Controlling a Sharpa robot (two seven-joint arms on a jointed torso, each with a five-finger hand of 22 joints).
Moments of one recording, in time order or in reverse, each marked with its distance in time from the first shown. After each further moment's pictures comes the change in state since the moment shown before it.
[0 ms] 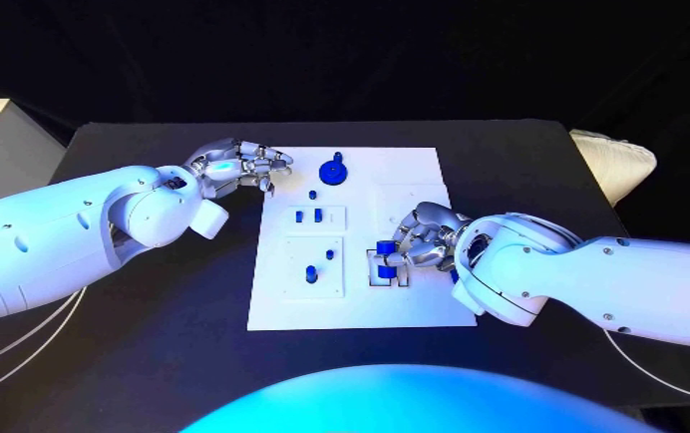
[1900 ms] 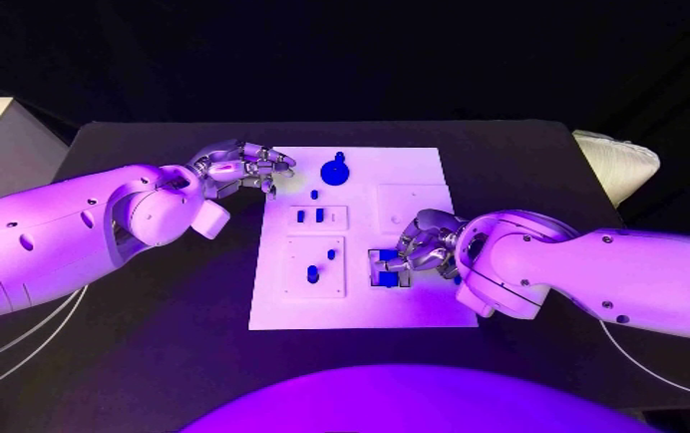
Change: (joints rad) left arm 0.000 0.002 0.000 -0.006 -0.015 0.014 -0.013; left_hand 0.000 0.000 0.000 0.000 0.000 0.000 0.000 0.000 0.000 -0.007 0.000 0.000 -0.001 -0.004 0.004 0.000 -0.002 0.000 0.000 0.000 0.000 -0.001; right arm 0.017 0.012 0.002 -0.015 0.088 0.101 -0.056; right_hand -0.051 -0.007 0.007 0.002 -0.033 0.009 -0.002 0.001 -0.003 0.000 0.000 0.023 0.000 0.000 -0.007 0.004 0.001 0.000 -0.001 -0.006 0.031 0.000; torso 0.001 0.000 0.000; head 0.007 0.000
